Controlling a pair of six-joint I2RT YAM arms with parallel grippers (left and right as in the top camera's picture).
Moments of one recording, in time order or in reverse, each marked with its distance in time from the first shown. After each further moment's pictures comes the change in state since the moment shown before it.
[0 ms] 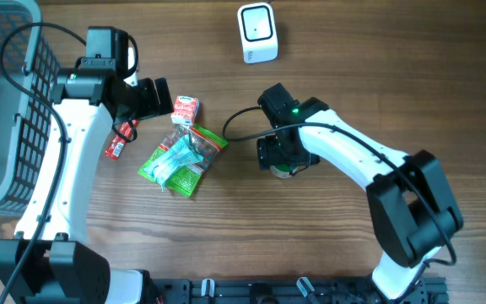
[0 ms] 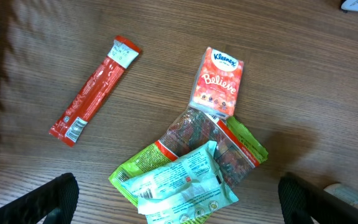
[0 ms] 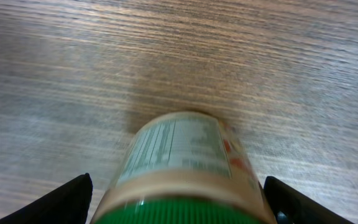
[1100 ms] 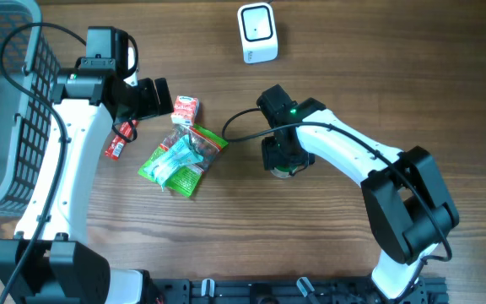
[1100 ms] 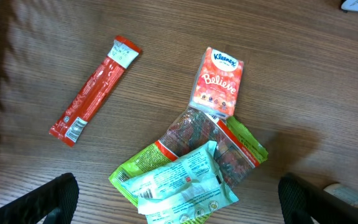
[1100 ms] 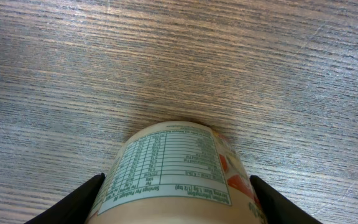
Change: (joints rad) left arm 0.000 0.000 0.000 0.000 0.000 0.000; right arm 0.000 0.021 -0.002 0.010 0.014 -0.011
